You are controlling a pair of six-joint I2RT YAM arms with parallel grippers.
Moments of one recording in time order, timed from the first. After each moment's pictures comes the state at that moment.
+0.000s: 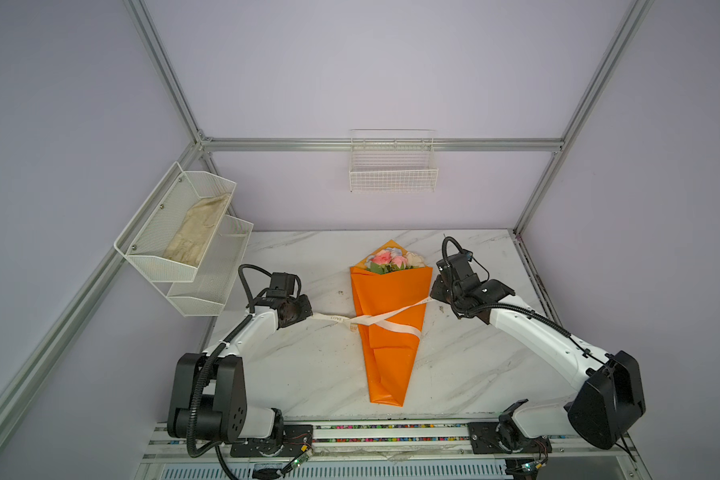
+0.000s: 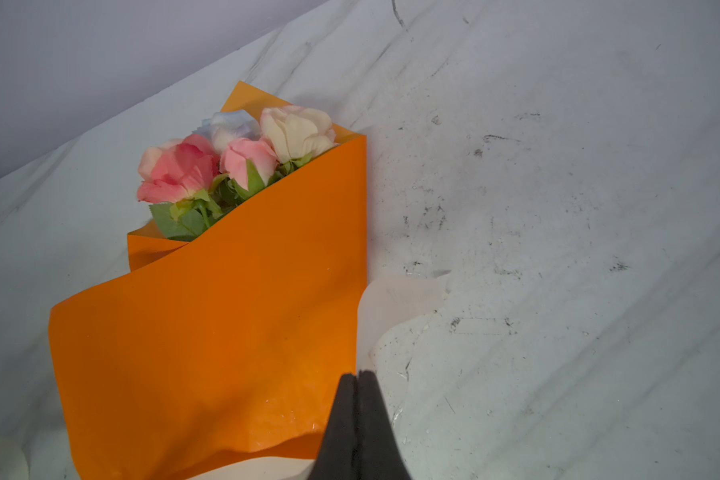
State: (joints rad) left arm -0.08 1.41 0.85 -0.47 0.03 -0.45; right arm 0.54 1.39 1.11 -0.62 0.33 0.80
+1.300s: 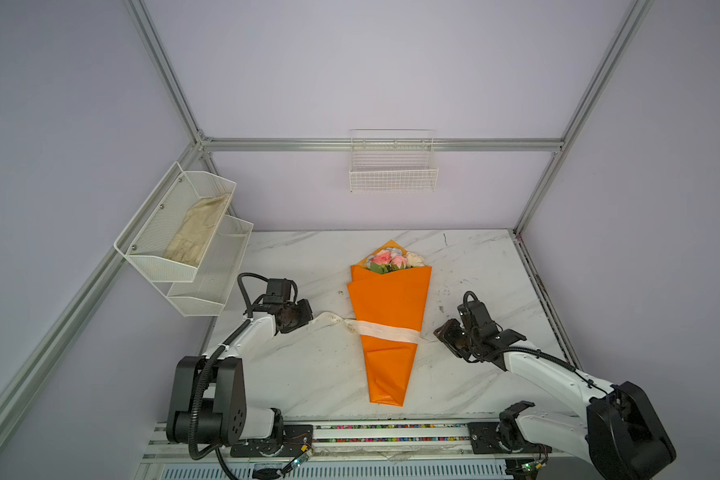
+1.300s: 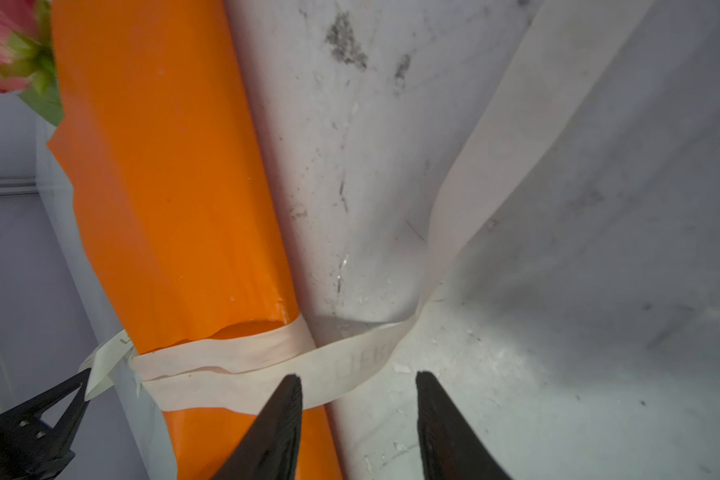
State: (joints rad) left arm -0.05 1.39 0.78 -0.41 0.20 -0.48; right arm 0.44 1.19 0.53 -0.30 -0.14 1.13
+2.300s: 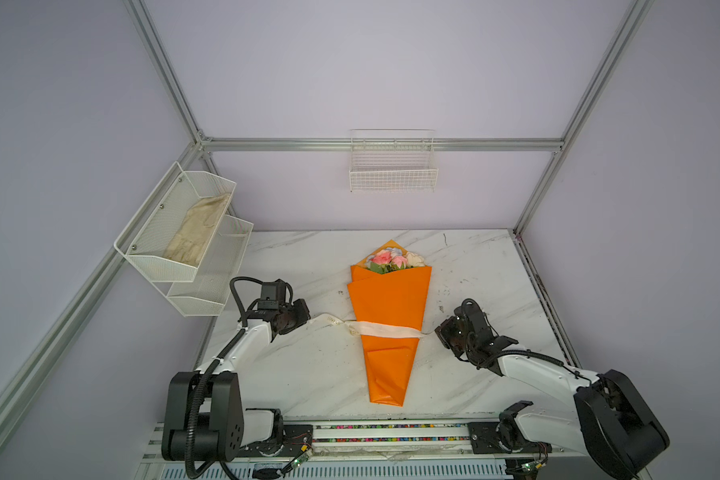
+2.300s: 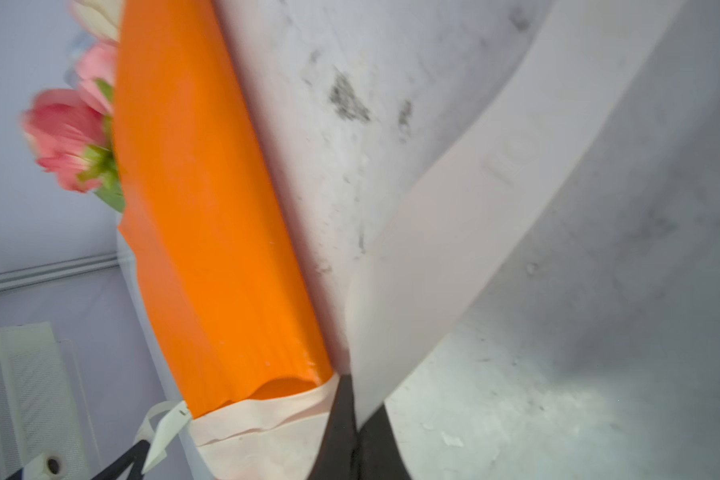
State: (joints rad) left arm -0.01 1.29 0.73 -0.38 0.21 -0.52; right arm 0.47 1.18 0.49 -0.07 0.01 1.30
